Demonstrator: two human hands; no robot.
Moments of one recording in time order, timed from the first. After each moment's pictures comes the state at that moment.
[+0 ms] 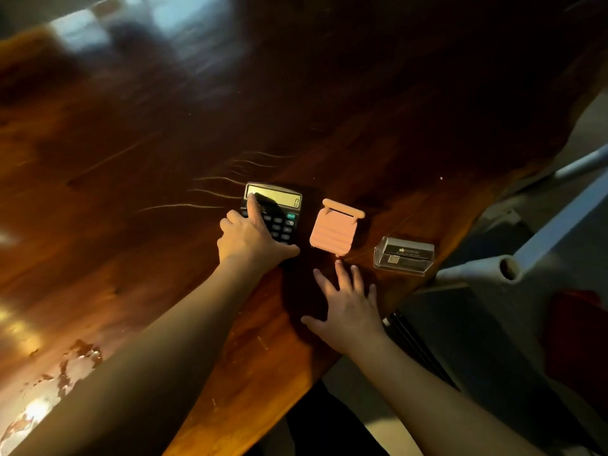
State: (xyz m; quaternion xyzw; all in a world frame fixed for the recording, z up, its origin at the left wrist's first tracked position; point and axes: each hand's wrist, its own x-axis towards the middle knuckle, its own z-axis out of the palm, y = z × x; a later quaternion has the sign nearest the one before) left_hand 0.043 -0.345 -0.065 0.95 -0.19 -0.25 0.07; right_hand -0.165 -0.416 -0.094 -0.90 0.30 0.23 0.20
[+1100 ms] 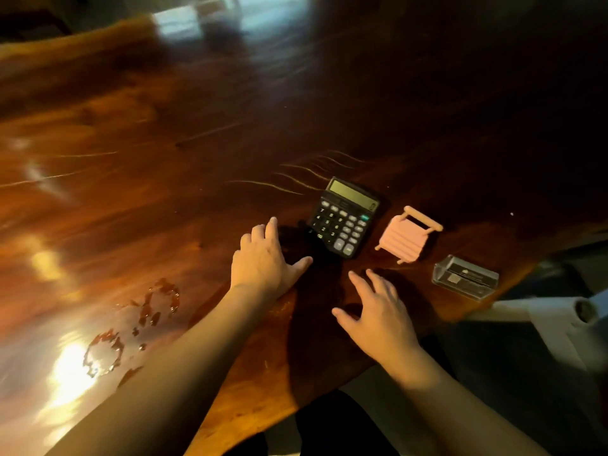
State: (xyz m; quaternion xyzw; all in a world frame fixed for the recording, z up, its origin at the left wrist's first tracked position) left_hand 0.028 -0.204 -0.055 0.96 -0.18 -0.16 0.14; right_hand -0.142 -0.363 -0.057 -0.93 0.25 0.18 0.21
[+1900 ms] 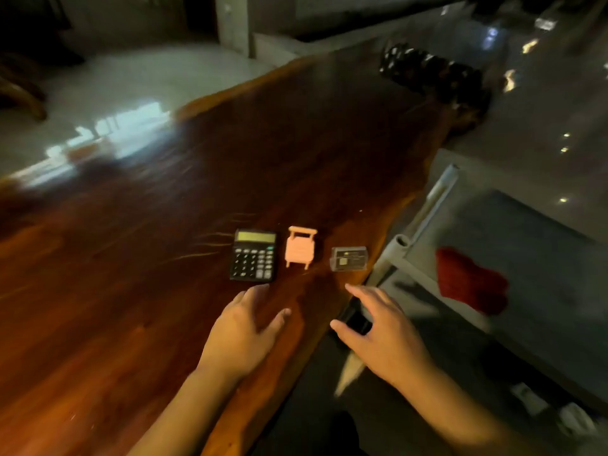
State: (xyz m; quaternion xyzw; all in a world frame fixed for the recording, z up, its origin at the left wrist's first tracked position) left_hand -0.080 -0.165 0.091 0.81 -0.42 -0.26 0.33; right_hand -0.293 -0.300 0.109 -0.86 0.41 -0.11 0.28
